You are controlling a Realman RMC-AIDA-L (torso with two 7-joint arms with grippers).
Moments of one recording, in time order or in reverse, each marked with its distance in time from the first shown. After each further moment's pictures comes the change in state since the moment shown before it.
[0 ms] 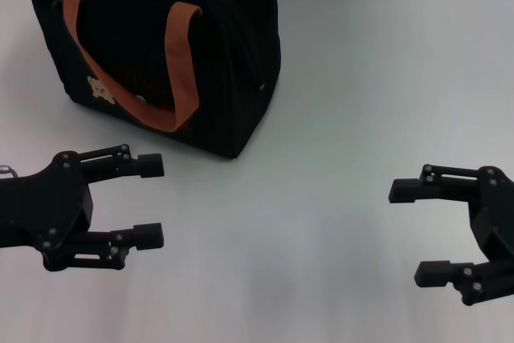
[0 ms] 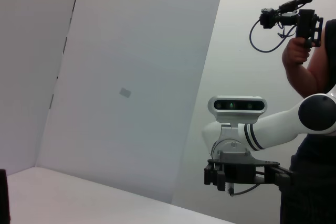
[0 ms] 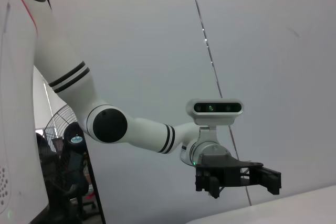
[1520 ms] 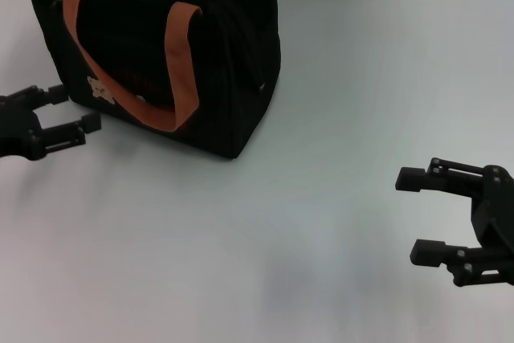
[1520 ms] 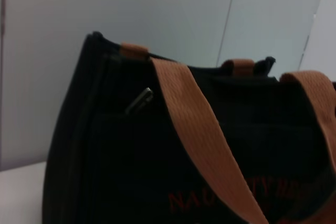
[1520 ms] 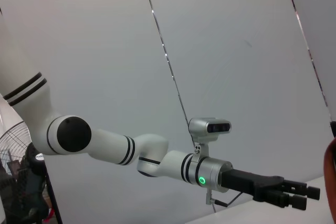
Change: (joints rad) left arm -0.010 -0.003 -0.225 -0.033 0.131 -0.548 -0.026; right arm -0.054 0.016 0.054 0.014 0.005 0.054 0.005
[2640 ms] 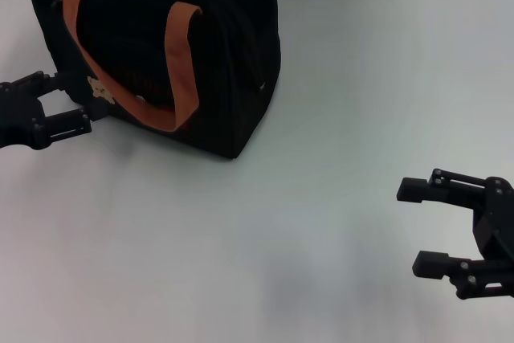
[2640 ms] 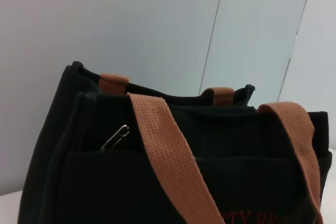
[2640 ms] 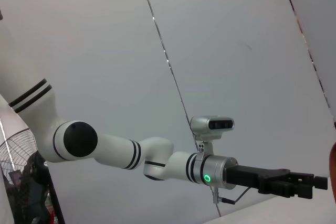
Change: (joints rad) left arm -0.014 -0.013 -0.033 0.017 -0.005 0.058 -0.005; right arm -0.026 0.012 0.000 0.000 0.002 -0.016 0.002
